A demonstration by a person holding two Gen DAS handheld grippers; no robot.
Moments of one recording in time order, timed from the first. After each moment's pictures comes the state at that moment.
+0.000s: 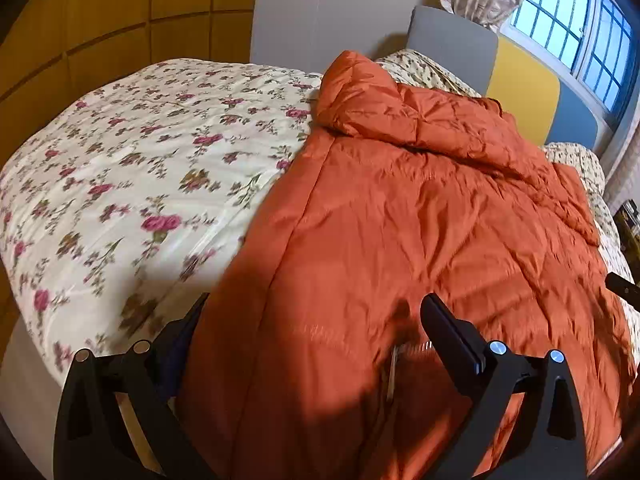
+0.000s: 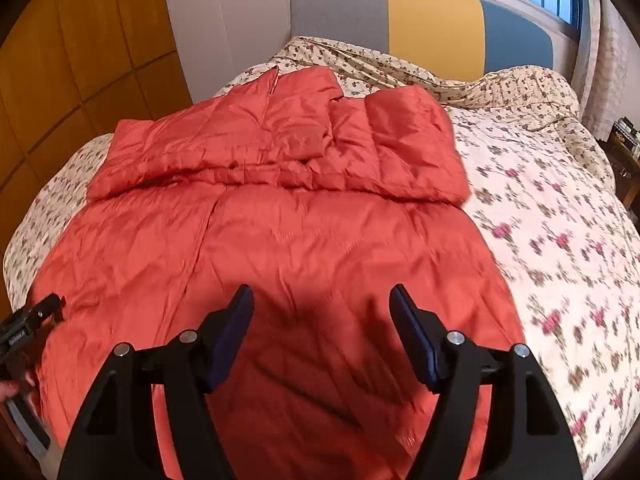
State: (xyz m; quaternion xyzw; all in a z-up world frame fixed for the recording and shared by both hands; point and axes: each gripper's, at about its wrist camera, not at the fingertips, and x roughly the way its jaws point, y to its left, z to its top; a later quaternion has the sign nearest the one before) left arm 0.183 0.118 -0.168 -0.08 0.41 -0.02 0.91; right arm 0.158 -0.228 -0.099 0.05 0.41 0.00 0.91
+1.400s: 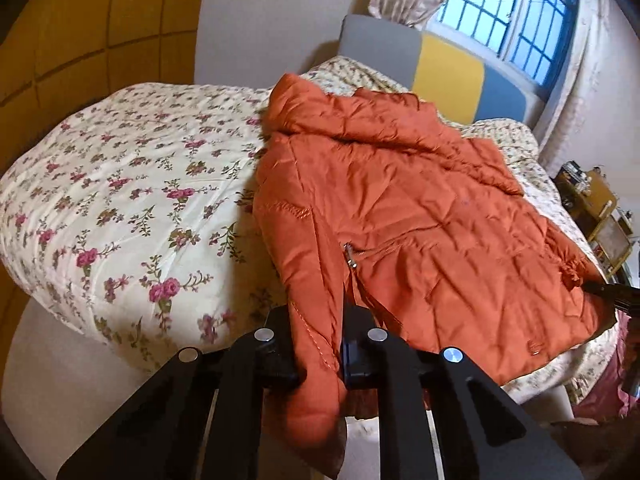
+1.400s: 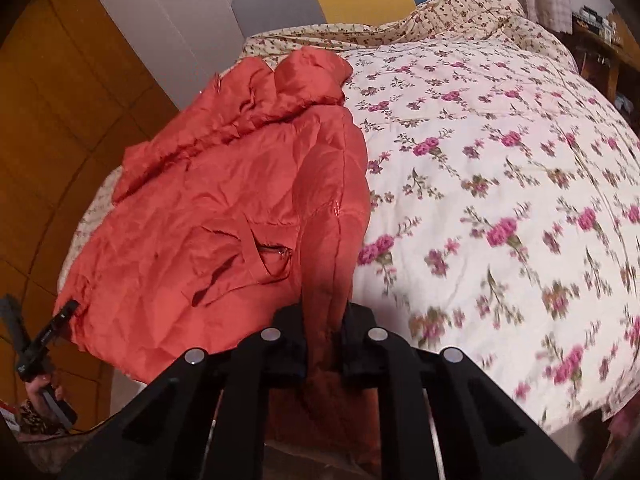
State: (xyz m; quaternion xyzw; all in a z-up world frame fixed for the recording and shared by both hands) left arm 0.066 0.134 -0.123 -0.06 0.38 -0.14 0.91; right arm -0.011 -0.334 -0.101 0.22 0.44 0.01 0.87
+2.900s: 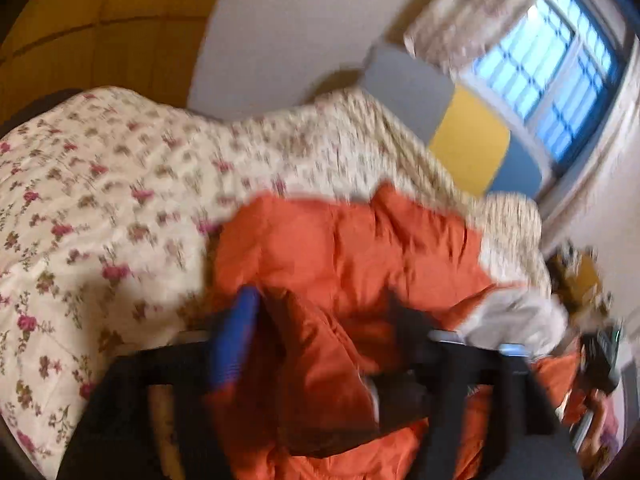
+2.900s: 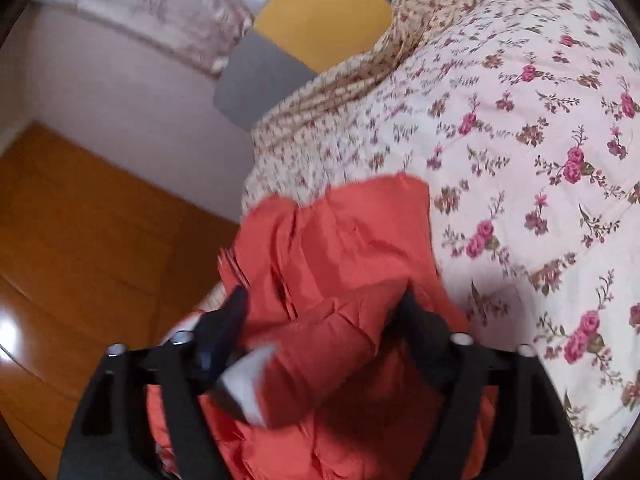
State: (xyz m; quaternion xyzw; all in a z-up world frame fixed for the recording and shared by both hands) left arm 0.287 0.132 -0.077 -0.19 0.35 -0.12 0.91; right arm 0.192 -0.409 -0.096 0.47 0.30 0.05 0.83
